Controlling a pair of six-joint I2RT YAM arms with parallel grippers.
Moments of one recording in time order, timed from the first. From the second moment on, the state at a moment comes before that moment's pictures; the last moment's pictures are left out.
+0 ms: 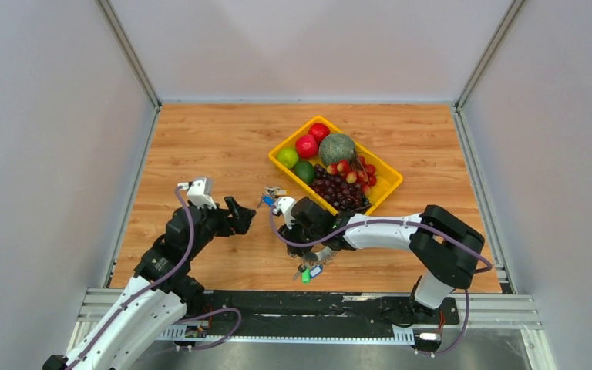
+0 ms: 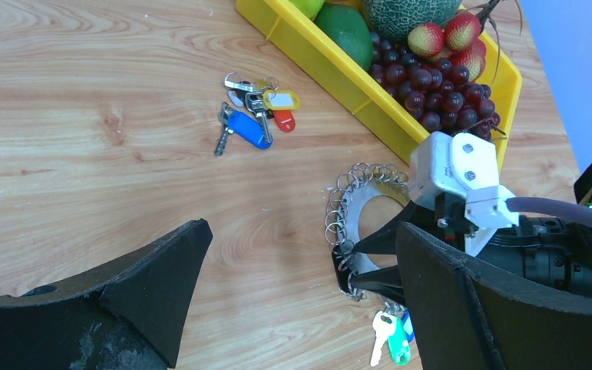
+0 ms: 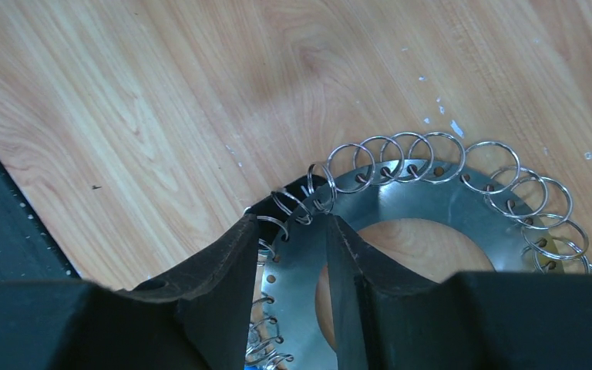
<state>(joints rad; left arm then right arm) -0.53 0.45 0.46 -0.36 -0.08 -0.55 1.04 1.65 0.86 -0.04 -0.11 0.12</state>
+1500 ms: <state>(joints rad) -0.53 0.50 0.17 0.04 0.27 -0.48 1.06 1.21 0.75 0.04 0.05 0.12</state>
